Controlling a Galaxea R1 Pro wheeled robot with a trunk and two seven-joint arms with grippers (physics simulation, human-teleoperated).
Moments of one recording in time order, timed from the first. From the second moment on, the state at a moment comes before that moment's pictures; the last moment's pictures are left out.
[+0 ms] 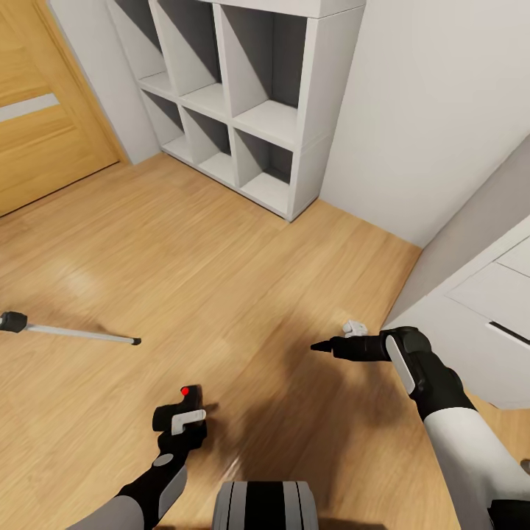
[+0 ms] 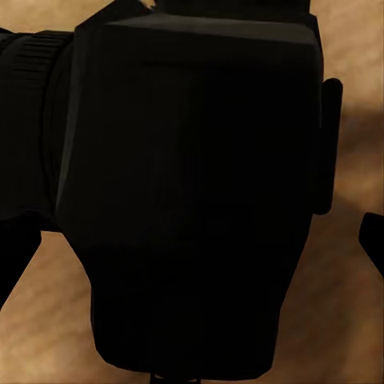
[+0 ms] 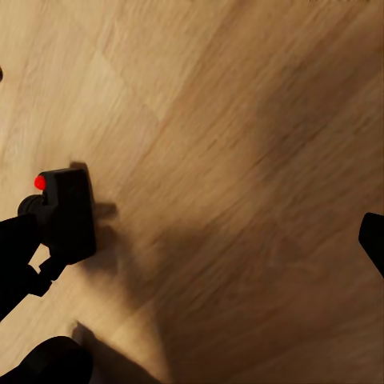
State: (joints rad) left arm -0.60 -0.06 -0.12 -0.25 0.23 -0.20 0.19; right arm -0.80 -0.13 0.00 -0.97 -0.14 1.01 0.65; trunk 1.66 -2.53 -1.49
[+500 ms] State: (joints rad) left arm -0.60 -0.06 -0.12 -0.24 0.23 -0.20 0.19; right arm -0.80 -0.13 0.00 -0.97 -0.14 1.01 0.65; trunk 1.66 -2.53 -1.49
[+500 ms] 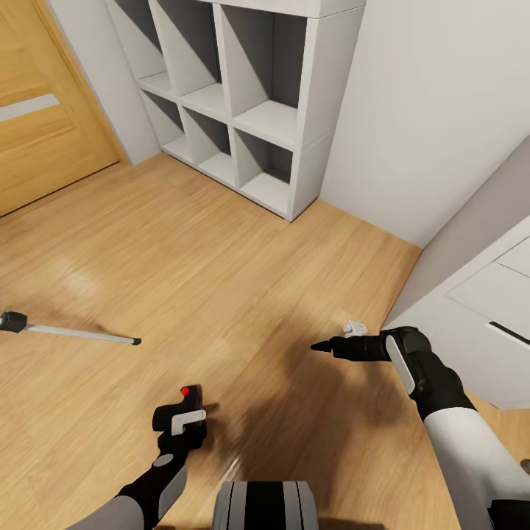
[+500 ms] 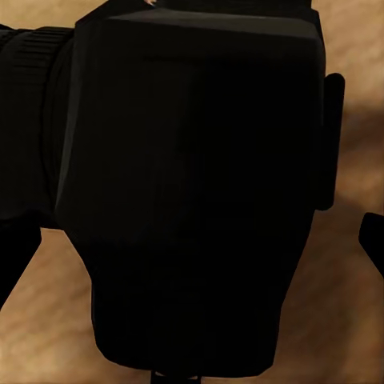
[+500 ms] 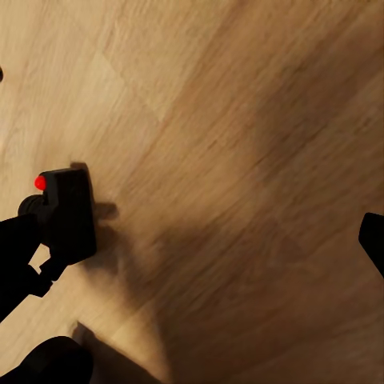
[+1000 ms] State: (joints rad) left arm -0.60 -0.06 -0.11 -0.24 0.24 -0.21 0.19; right arm -0.80 -0.13 0.00 -0.97 -0.14 1.01 0.65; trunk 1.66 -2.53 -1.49
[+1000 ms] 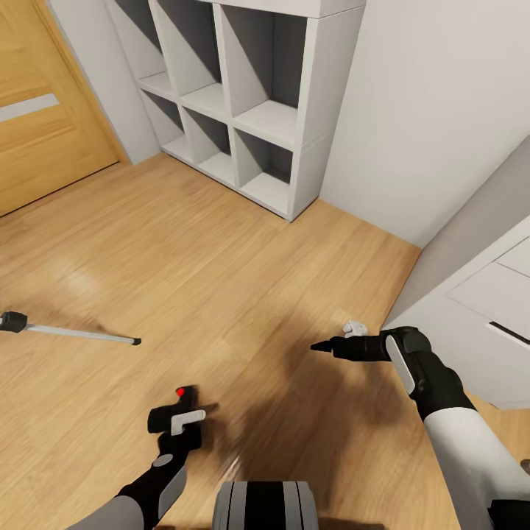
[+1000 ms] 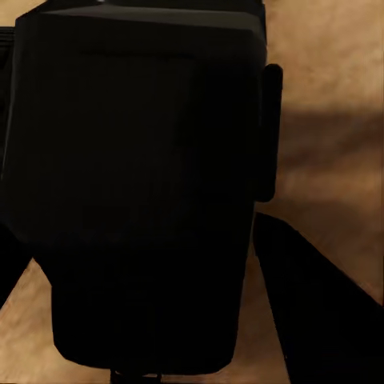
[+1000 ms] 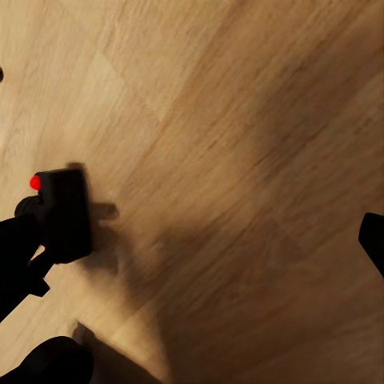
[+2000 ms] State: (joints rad) left arm -0.56 -0.09 -0.13 -1.01 0.24 0.18 0.28; right arm -0.80 -0.13 0.00 -0.97 -0.14 1.01 0.65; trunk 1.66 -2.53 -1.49
